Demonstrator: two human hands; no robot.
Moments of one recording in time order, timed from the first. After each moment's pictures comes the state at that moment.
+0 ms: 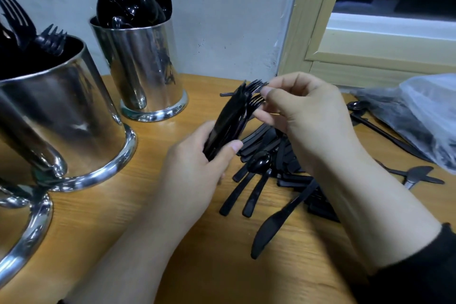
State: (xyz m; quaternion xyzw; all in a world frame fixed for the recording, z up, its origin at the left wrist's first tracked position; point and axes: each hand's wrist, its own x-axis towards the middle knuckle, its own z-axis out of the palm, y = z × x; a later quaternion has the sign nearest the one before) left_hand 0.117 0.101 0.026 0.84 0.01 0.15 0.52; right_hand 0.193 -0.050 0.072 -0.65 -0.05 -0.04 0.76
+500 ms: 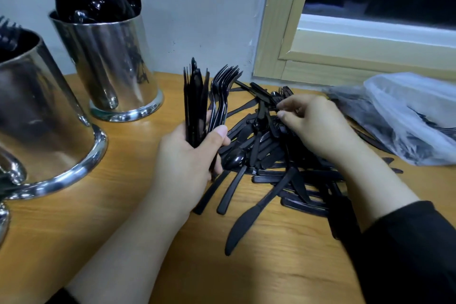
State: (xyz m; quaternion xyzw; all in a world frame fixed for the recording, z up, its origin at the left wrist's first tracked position) left_hand 0.134 0.073 0.017 0.72 0.04 0.15 0.68; right_hand 0.241 -0.143 0.037 -0.95 -0.11 -0.11 0.28
